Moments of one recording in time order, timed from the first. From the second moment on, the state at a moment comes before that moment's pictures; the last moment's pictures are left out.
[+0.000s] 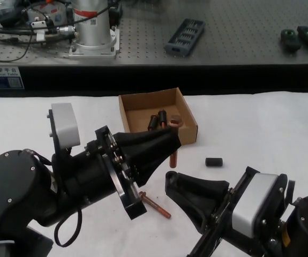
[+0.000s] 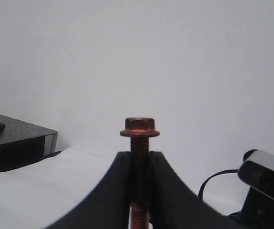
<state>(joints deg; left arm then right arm) -32.7 98.9 -25.3 -87.5 36.7 -25.5 49.7 95.0 -12.8 -78.3 -8.1 -1.2</state>
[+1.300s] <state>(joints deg) -33.0 98.6 -23.5 -82.7 35.8 -15.6 49.6 95.3 -12.8 -78.8 -9.0 -0.9</state>
